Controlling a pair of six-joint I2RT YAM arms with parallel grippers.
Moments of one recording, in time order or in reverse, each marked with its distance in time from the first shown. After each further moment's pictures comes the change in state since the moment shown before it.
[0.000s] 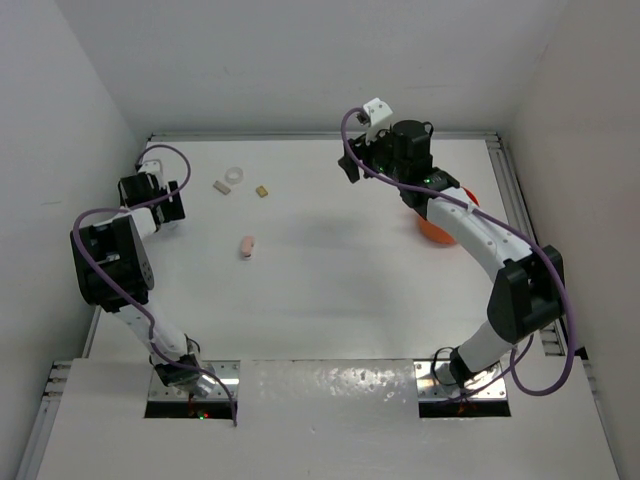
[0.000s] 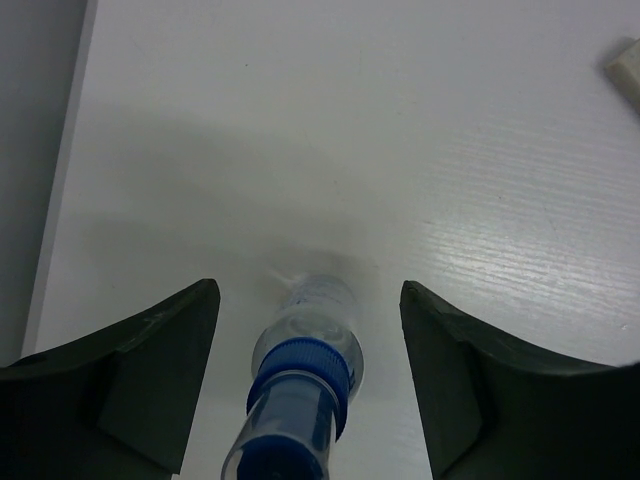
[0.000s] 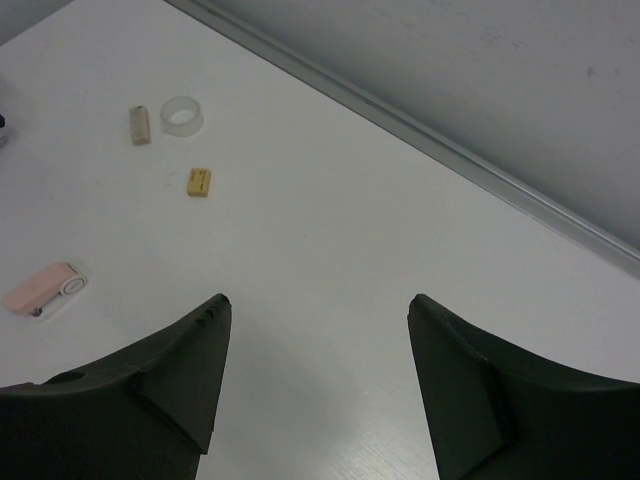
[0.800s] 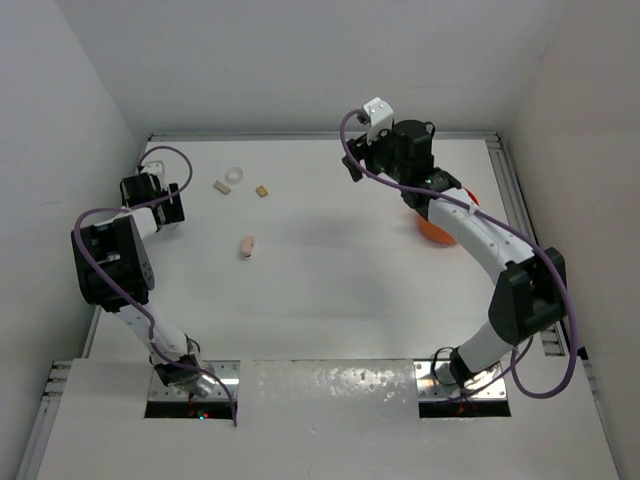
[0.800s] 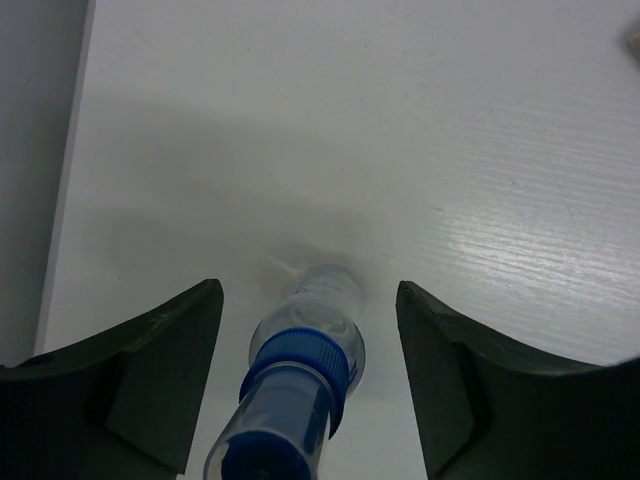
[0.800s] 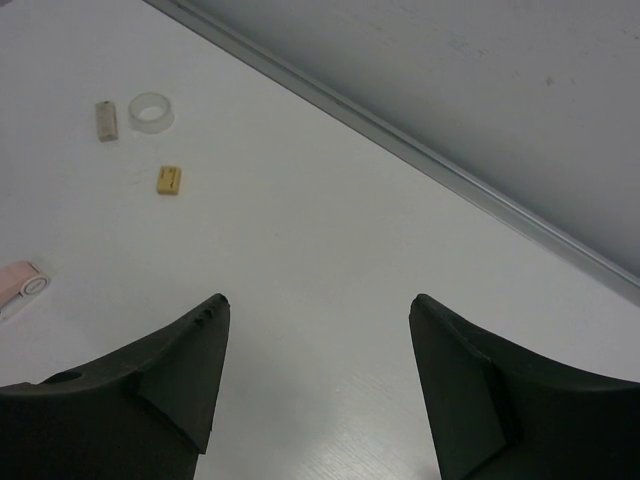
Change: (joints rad) left arm -0.014 0.000 -0.002 -0.024 -0.027 0.029; right arm 0.000 -0.011 -0.002 -0.006 0.046 -0.060
